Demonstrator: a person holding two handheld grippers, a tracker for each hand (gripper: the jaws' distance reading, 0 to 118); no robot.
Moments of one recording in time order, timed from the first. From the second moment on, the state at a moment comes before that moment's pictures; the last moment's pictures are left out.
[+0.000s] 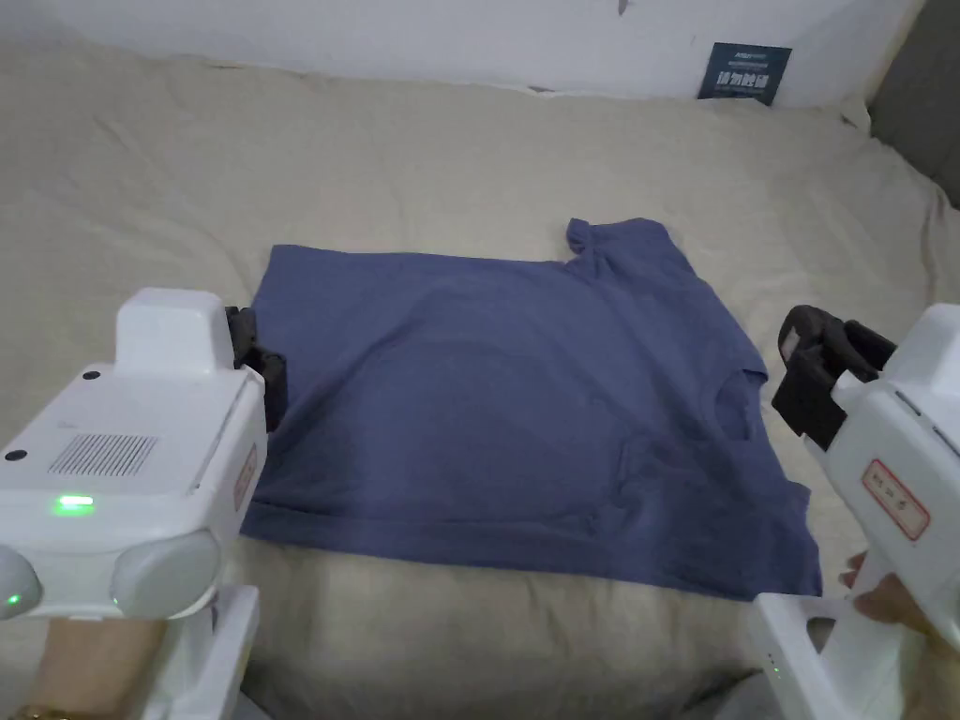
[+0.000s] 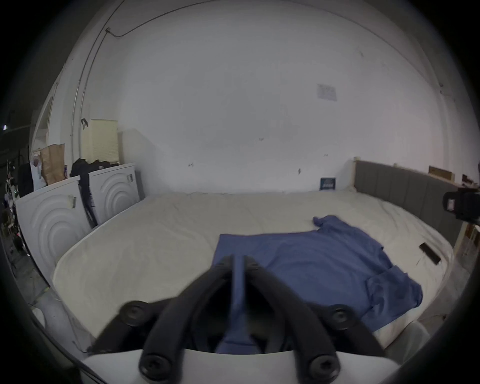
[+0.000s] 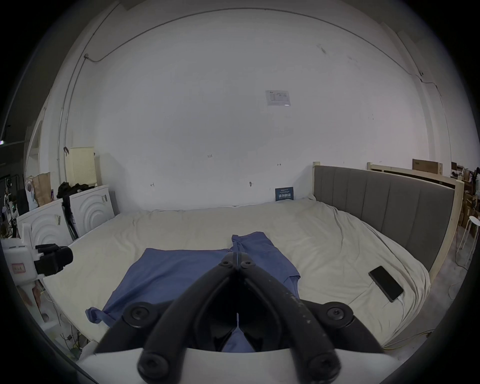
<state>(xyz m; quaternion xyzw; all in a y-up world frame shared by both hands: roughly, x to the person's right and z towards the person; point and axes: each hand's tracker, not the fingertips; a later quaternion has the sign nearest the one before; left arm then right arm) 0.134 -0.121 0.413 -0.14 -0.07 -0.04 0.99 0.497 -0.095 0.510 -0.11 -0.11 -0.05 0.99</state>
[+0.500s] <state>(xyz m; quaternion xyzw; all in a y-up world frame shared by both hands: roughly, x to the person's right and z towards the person) 0.039 -0.224 0.367 -0.44 -0.05 0.03 0.90 0.504 -0.108 0.525 -0.17 -0.13 -0.04 0.98</state>
